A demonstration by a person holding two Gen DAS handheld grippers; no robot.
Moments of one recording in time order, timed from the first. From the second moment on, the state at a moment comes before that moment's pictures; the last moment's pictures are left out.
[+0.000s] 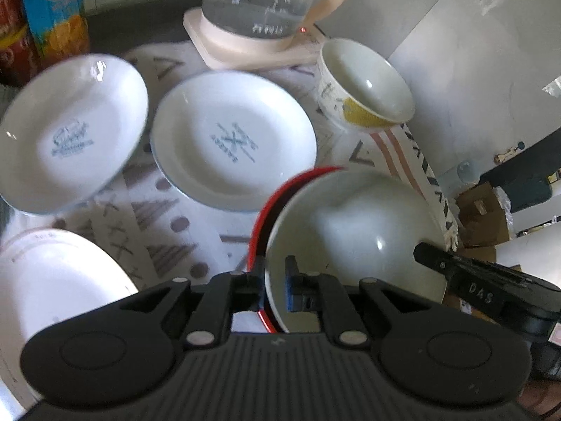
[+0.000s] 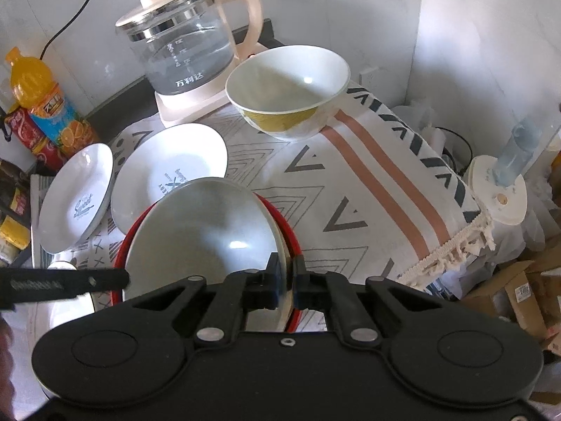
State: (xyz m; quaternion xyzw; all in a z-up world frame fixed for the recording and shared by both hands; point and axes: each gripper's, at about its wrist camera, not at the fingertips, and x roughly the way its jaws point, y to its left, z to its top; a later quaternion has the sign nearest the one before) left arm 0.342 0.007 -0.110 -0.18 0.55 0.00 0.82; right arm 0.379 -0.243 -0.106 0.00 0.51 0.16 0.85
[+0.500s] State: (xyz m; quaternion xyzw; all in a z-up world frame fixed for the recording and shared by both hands) left arm 0.358 0.001 -0.089 -0.16 0.53 0.01 0.83; right arm 0.388 -0.248 -0.086 0.01 0.50 0.20 0.84
